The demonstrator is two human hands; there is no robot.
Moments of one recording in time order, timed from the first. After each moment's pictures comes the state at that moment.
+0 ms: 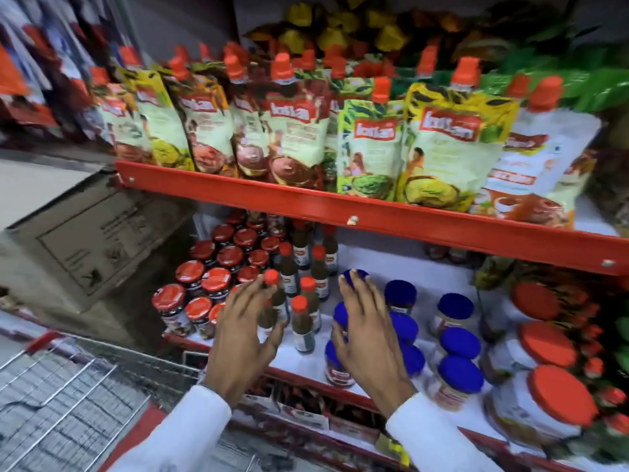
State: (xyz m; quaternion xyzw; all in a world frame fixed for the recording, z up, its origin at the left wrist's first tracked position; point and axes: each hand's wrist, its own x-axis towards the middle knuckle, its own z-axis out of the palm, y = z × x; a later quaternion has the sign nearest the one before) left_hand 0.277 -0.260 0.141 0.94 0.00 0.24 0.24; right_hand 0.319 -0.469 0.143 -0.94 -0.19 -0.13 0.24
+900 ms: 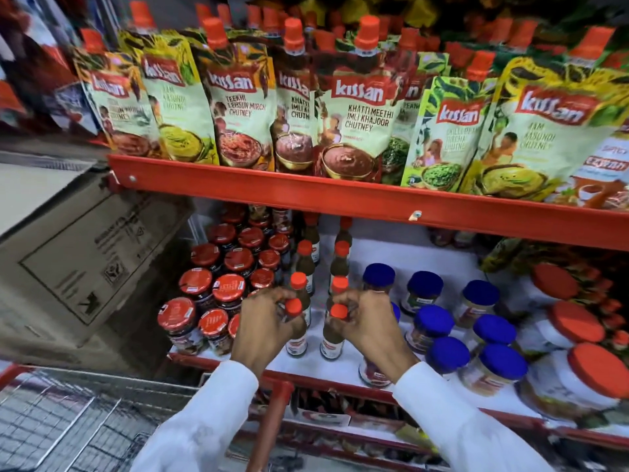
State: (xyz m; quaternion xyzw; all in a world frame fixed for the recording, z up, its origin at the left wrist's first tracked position) left_hand 0.341 -0.195 0.126 0.91 0.02 0.11 0.40; right_hand 0.359 -0.382 0.126 -0.92 -0.05 0.01 0.38
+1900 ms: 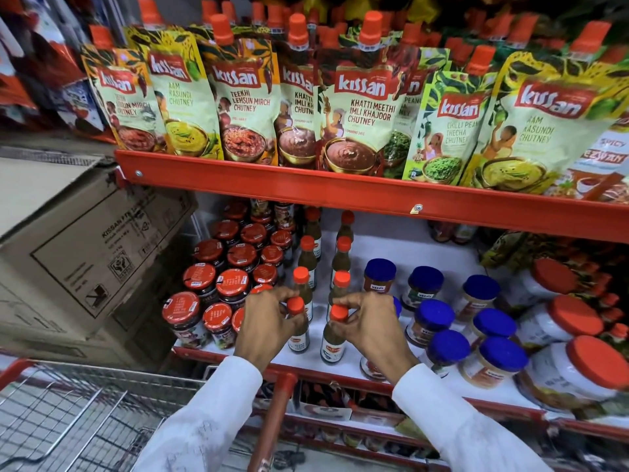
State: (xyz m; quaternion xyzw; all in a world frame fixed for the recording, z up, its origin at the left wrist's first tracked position) left_hand 0.334 -0.196 0.122 0.91 0.01 0.10 0.41; right_hand 0.343 -0.382 0.129 -0.92 -0.04 0.01 0.39
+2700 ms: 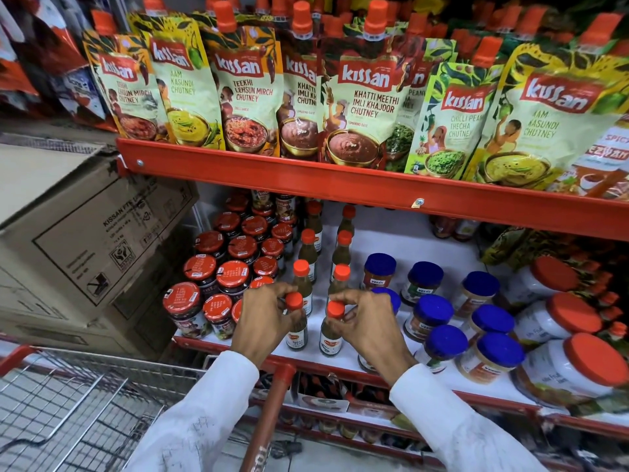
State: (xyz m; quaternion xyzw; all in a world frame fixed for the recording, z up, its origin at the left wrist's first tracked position) left_hand 0.328 -0.193 0.122 0.91 0.01 0.11 0.39; right_hand 0.331 -0.381 0.134 -0.92 -0.06 0.02 0.39
